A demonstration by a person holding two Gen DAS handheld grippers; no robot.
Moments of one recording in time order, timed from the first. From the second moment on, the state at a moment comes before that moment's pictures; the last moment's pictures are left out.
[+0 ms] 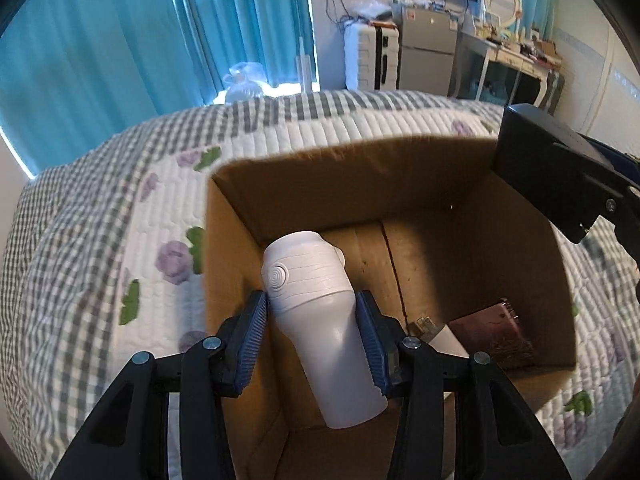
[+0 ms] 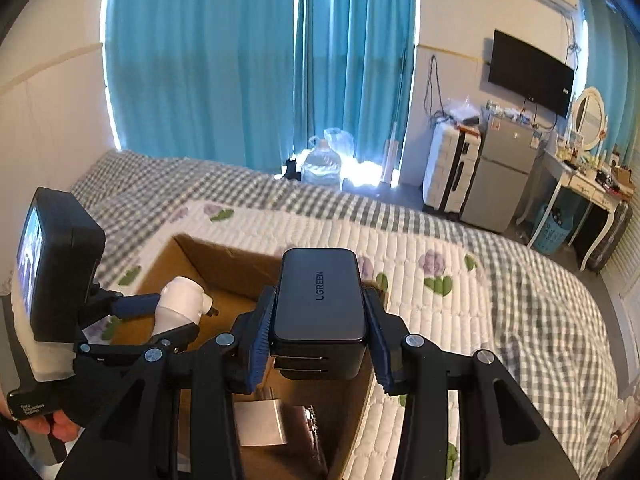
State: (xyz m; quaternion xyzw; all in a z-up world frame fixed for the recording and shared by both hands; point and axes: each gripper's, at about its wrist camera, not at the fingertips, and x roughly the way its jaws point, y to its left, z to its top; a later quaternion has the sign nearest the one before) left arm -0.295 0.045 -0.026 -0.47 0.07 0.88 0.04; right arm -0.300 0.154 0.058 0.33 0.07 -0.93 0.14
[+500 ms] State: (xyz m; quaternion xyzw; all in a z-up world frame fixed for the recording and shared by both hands) left arm -0.285 0.035 -0.004 -0.43 0.07 0.90 0.06; right arm -0.325 0.148 0.036 0.34 0.06 -0.93 0.16
